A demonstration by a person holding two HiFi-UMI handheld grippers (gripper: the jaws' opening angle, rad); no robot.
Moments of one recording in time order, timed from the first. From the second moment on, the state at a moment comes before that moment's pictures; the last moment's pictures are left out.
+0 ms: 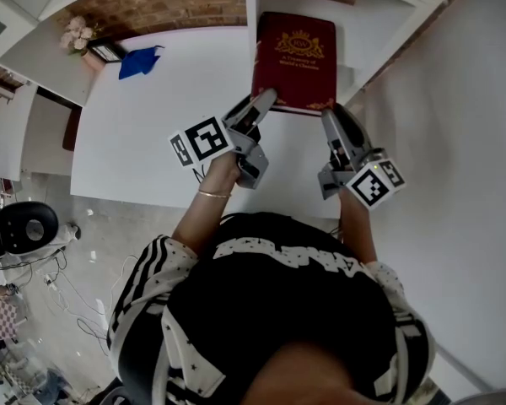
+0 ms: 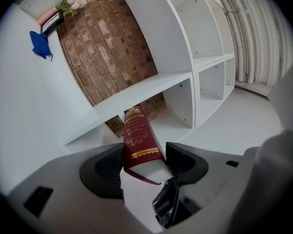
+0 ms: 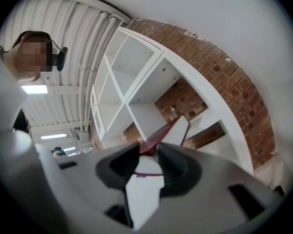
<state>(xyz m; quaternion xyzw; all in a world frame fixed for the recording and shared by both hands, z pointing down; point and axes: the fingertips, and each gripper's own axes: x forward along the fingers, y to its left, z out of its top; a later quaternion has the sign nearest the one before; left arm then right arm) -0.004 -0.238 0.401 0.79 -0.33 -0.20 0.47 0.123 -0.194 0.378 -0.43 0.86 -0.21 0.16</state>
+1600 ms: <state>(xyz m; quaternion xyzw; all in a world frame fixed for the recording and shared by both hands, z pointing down) 0.002 -0.255 0.403 0.79 -0.34 -0.19 0.48 0.131 -0.212 0.380 -0.45 0.85 -0.23 0.17</state>
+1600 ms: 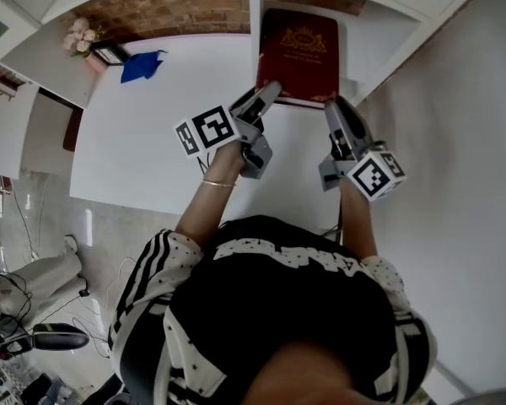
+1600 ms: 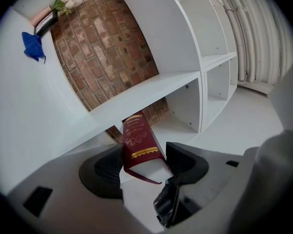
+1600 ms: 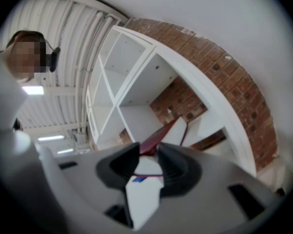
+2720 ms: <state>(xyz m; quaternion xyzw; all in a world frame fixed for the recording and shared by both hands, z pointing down) -0.002 -0.262 0.396 0.80 -0.34 -0.18 0.46 0.131 -0.234 0.368 -0.45 0.85 -0.22 0.18</state>
